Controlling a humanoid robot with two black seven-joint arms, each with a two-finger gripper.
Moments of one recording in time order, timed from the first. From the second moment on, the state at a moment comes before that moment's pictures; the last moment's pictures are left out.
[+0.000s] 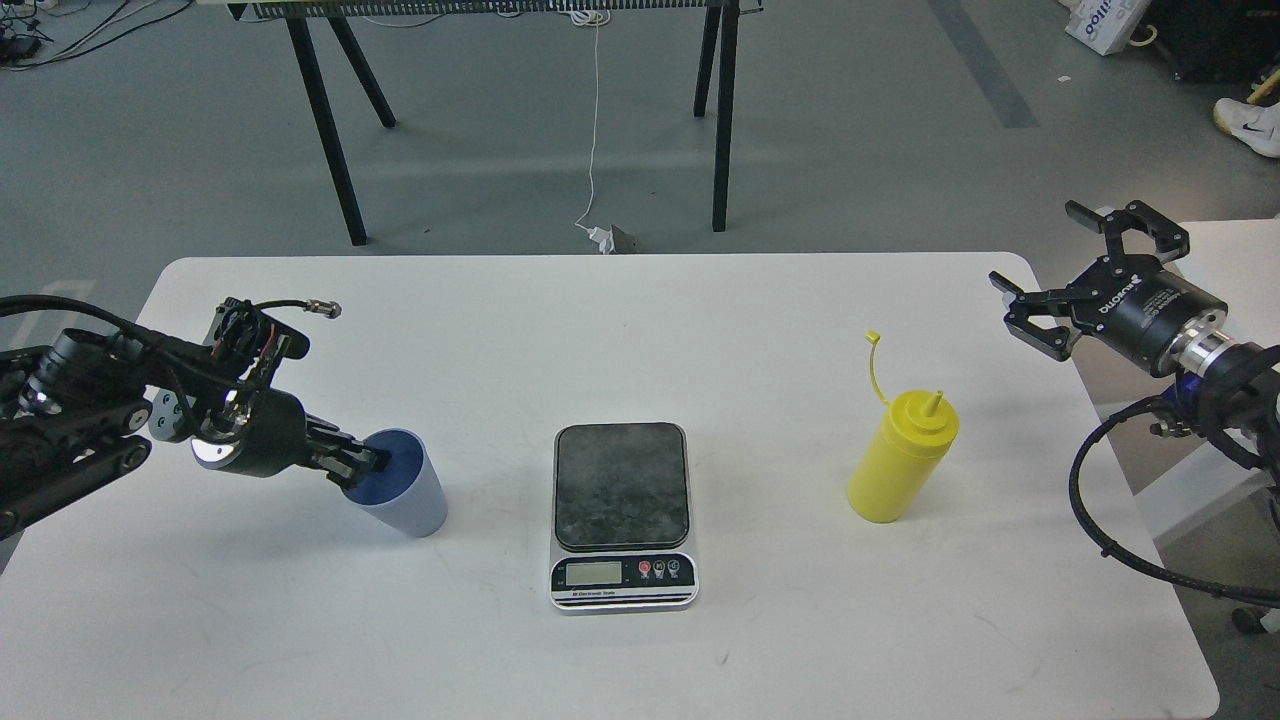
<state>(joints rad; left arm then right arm) -0.94 0.75 -0.09 -1.07 1.85 -0.49 -0.49 0.57 -0.50 1.14 0.66 0.32 0.49 -0.49</state>
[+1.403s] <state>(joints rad) -1.15 0.38 -0.02 -1.02 1.79 -0.49 -0.49 0.58 -0.50 1.14 0.62 0.32 0.49 -0.49</state>
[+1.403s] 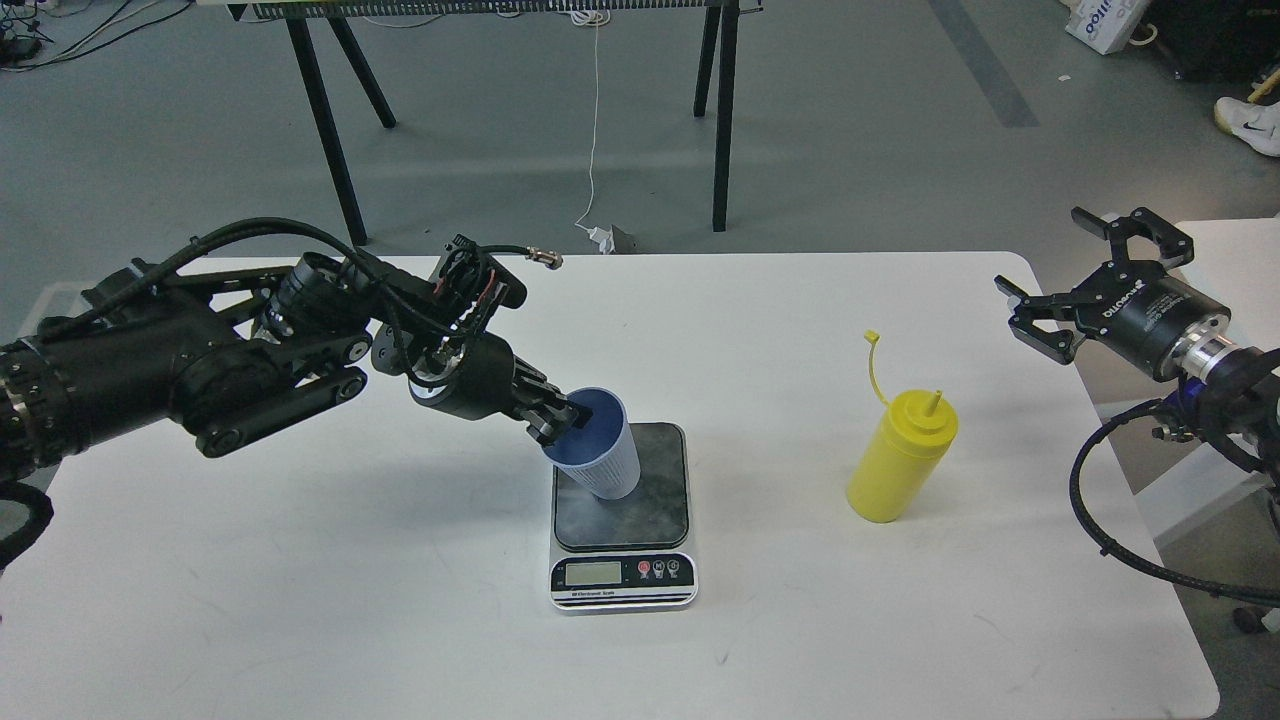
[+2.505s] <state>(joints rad) -1.18 0.46 -0.07 -1.02 1.50 -0.49 -0.49 0.58 -0.50 1.13 0.62 0.32 0.49 -0.49</state>
